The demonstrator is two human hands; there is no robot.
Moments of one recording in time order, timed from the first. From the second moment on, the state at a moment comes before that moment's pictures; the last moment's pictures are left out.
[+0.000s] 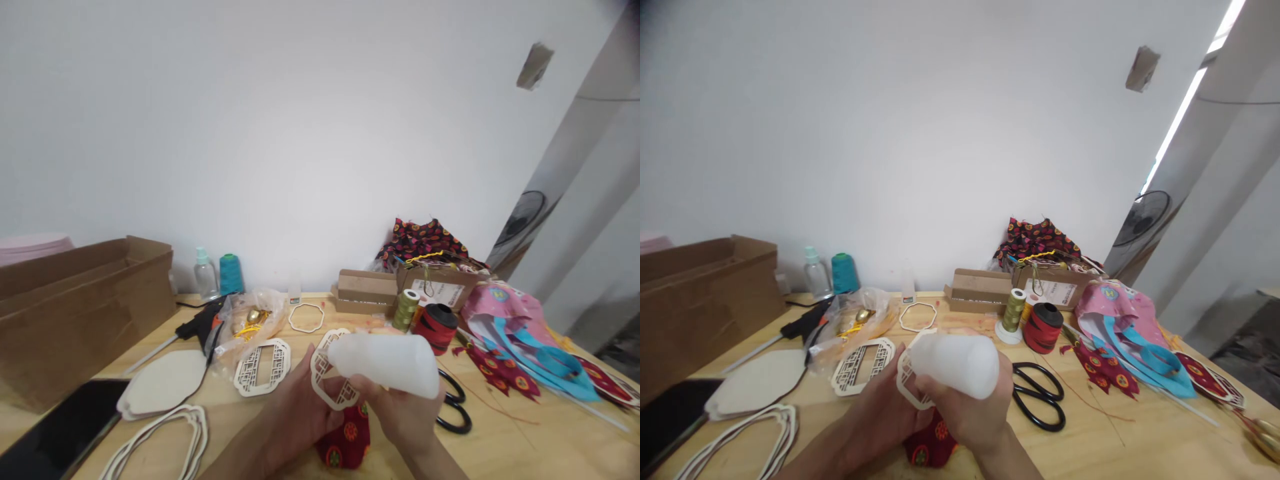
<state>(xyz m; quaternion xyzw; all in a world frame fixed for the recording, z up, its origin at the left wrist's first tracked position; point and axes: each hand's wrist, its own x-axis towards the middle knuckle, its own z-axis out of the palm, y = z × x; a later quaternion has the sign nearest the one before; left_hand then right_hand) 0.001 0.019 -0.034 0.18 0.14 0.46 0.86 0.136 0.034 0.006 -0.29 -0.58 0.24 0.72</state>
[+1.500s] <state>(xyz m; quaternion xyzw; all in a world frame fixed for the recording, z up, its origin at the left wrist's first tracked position) 0.001 0.020 -0.035 0.17 0.15 0.46 0.86 0.136 0.033 0.007 -0.29 -0.62 0.25 0.68</state>
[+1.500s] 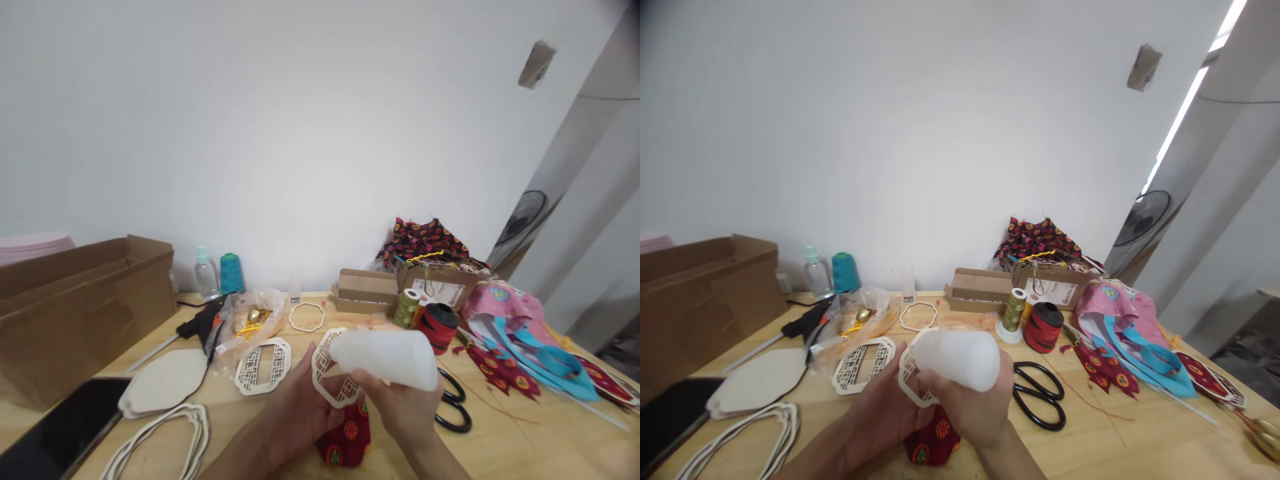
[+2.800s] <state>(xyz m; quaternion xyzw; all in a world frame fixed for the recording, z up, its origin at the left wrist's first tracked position) 0.000 0.020 -0.034 0.15 0.16 0.47 0.86 0.142 0.036 0.006 -0.25 -0.70 0.23 0.63</state>
